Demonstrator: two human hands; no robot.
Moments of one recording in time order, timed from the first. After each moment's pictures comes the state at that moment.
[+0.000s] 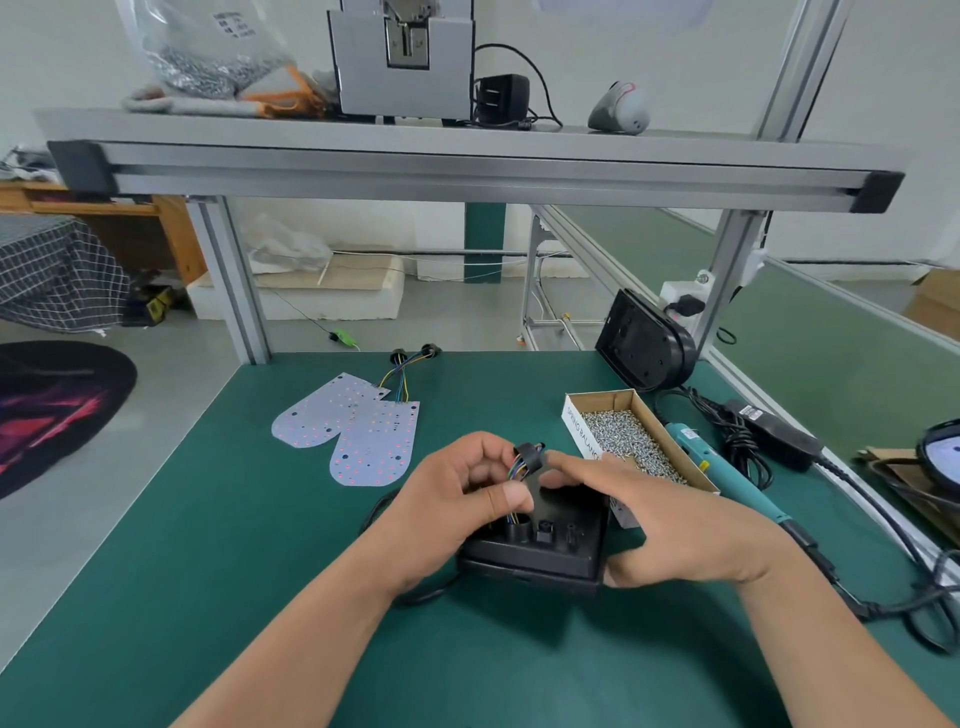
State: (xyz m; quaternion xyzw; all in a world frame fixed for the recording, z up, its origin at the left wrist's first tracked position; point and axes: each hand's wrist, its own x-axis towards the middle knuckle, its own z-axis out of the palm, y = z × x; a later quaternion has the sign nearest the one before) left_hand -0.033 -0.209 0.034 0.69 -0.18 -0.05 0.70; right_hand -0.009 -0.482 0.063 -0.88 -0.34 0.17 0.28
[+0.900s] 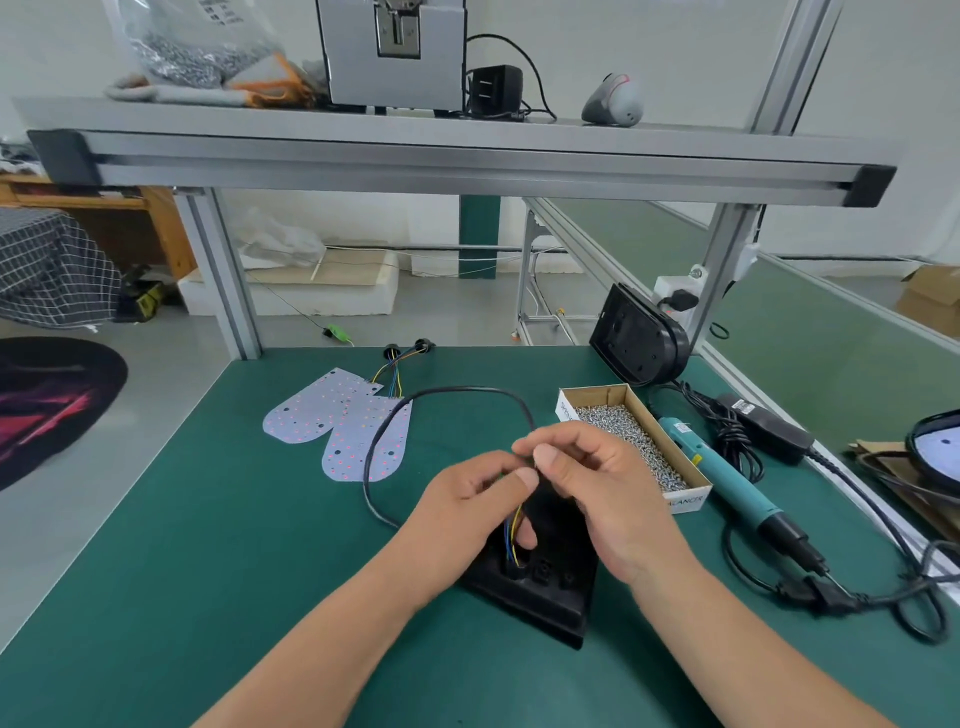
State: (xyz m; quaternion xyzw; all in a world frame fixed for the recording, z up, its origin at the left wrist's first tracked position) left_hand -0.044 -0.233 0.032 0.74 -0.12 -0.06 0.65; right_hand -0.015 -0.413 0.034 -0.65 -0.18 -0.02 0.74
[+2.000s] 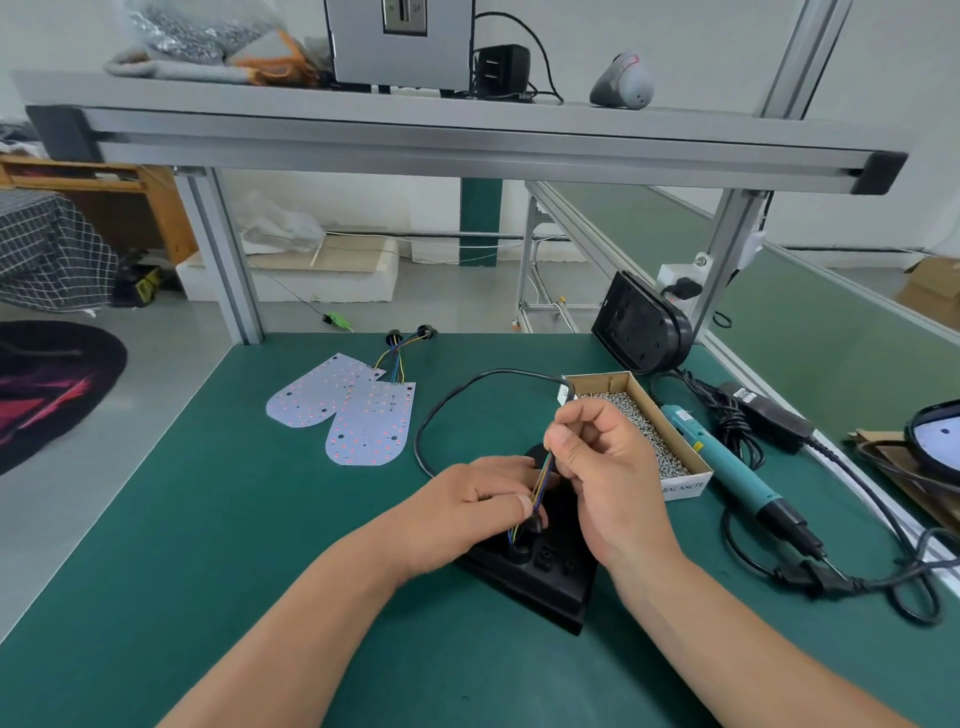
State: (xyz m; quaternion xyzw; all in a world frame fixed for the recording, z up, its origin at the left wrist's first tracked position) left_hand -0.043 -0.216 0.036 0.79 -0.27 -0.13 0.54; right_hand -0.016 -0.395 0.029 -0.58 -0.09 -0.10 0.80
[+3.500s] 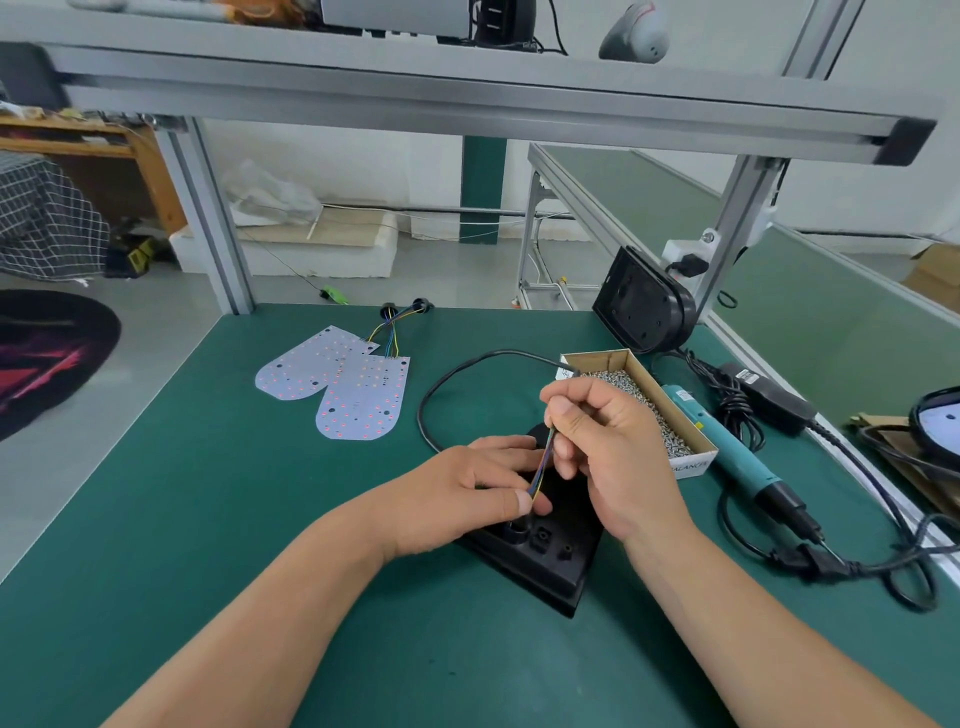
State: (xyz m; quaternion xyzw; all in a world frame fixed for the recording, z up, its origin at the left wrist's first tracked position) left_hand -0.038 -0.212 0.028 0.80 -0.26 -0.17 0.51; right_hand -0.009 -0.413 0.028 -0.65 -0.12 -0.05 0.75
